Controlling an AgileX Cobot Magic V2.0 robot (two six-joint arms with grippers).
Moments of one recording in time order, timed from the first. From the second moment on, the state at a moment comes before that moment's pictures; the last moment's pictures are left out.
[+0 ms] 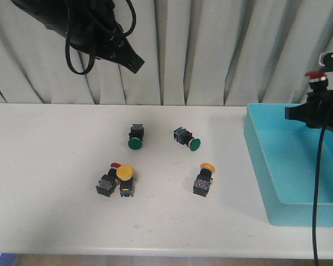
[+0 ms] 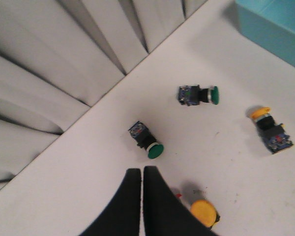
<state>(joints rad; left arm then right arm) -0.57 1.73 -2.00 0.19 1.16 0.12 0.03 1.43 -0.98 -0.41 0.33 0.36</state>
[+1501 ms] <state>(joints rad) -0.57 1.73 -2.00 0.22 1.15 0.04 0.00 1.83 -1.30 -0.05 0.59 0.01</state>
